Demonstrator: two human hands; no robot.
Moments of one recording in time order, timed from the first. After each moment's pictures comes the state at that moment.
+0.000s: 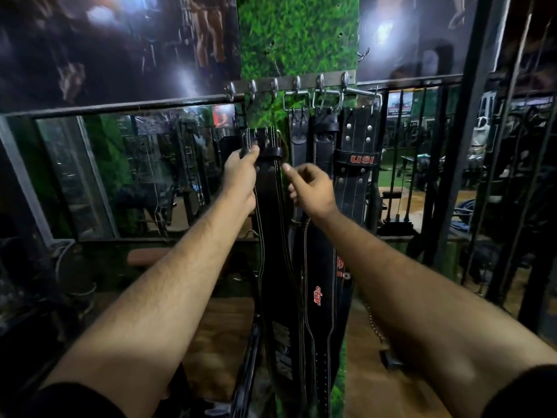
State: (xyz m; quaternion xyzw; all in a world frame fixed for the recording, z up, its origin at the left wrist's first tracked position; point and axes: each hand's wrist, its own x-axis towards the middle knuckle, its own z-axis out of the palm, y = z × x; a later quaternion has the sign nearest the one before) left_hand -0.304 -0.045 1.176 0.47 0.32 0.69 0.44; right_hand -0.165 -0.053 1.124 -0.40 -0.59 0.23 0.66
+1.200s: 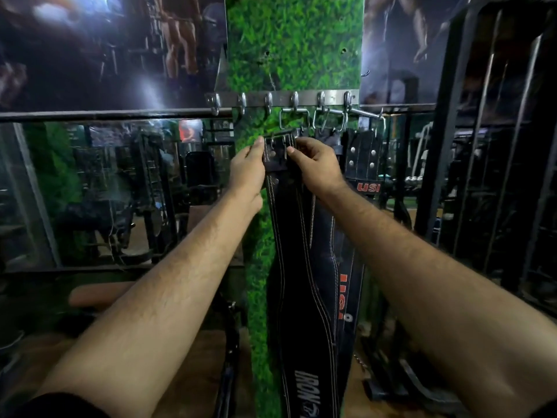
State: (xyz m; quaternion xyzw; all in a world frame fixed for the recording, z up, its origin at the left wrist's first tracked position) left_hand -0.288 0.058 1.212 0.51 0.30 0.68 0.44; right_hand -0.159 0.020 1.213 -0.42 -0.61 0.12 0.66
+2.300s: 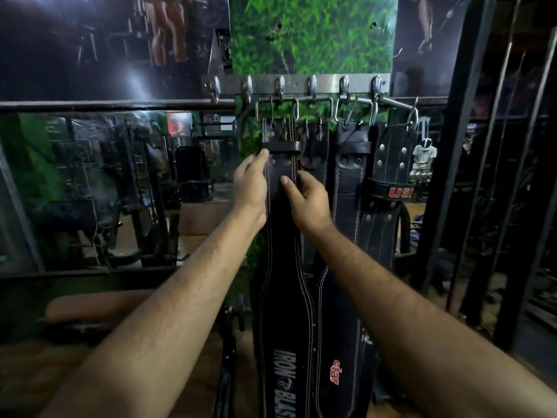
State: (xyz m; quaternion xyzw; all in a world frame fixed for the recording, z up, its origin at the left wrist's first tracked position) left_hand -0.295 0.133 1.196 0.50 0.21 0.66 0.52; right_hand -0.187 0.112 1.159 -0.44 -0.59 0.08 0.67
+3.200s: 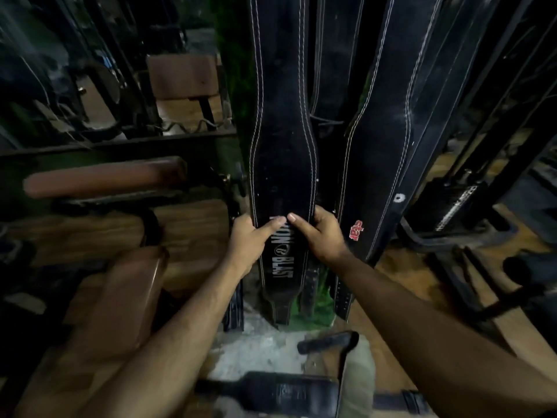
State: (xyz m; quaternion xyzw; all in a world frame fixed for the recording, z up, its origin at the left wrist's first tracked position) left_hand -0.342 0.111 0.856 0.60 0.45 0.44 0.50; right_hand -0.180 0.078 0.833 -0.54 -0.51 0.37 0.56
